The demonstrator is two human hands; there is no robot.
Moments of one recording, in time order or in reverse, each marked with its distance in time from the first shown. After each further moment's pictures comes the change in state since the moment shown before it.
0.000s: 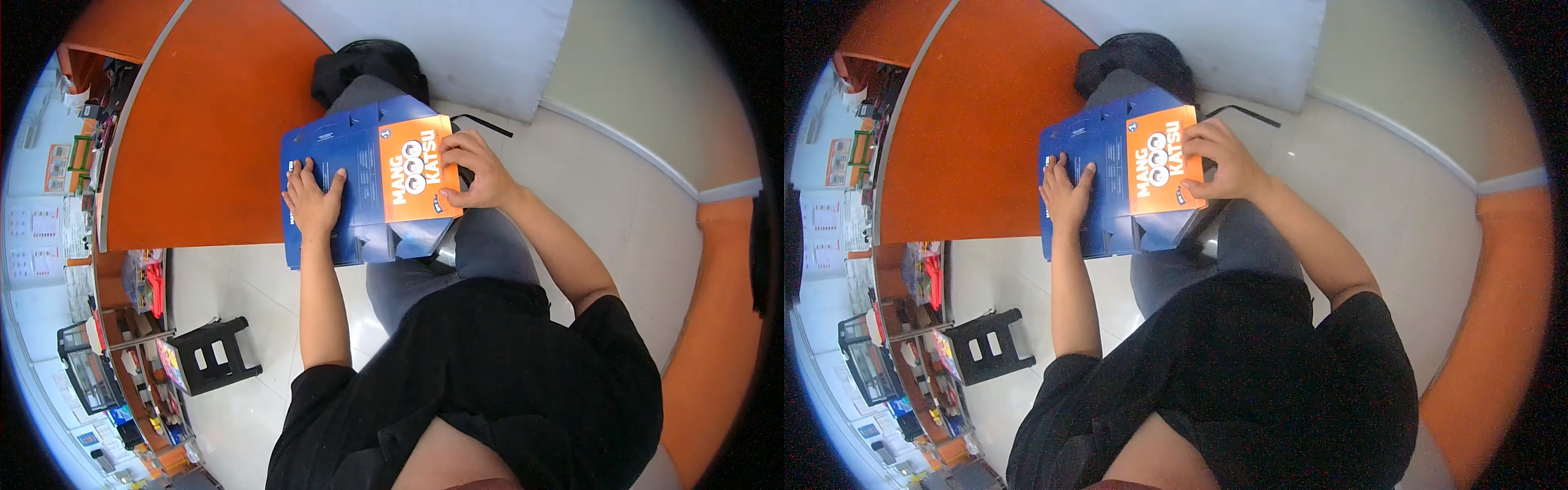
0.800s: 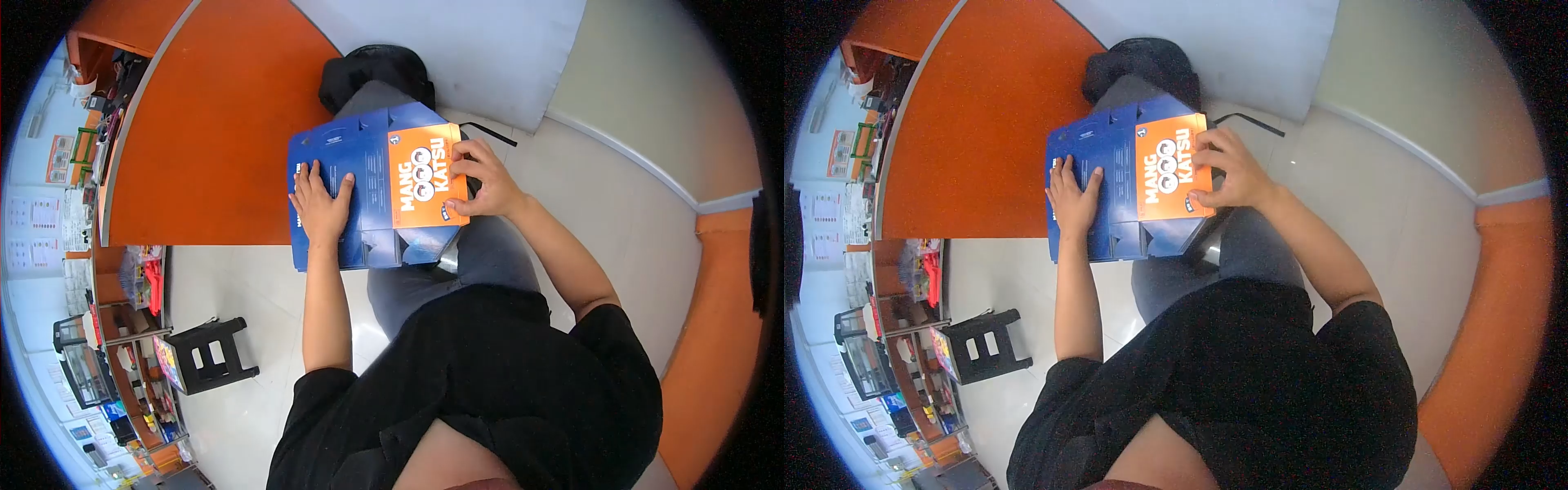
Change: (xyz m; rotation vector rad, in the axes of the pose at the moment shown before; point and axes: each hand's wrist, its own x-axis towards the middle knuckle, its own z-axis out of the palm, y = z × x) left_hand -0.004 0.001 0.002 -0.033 0.037 0.023; right_hand -0.003 0.003 0.002 -0.002 -0.015 0.023
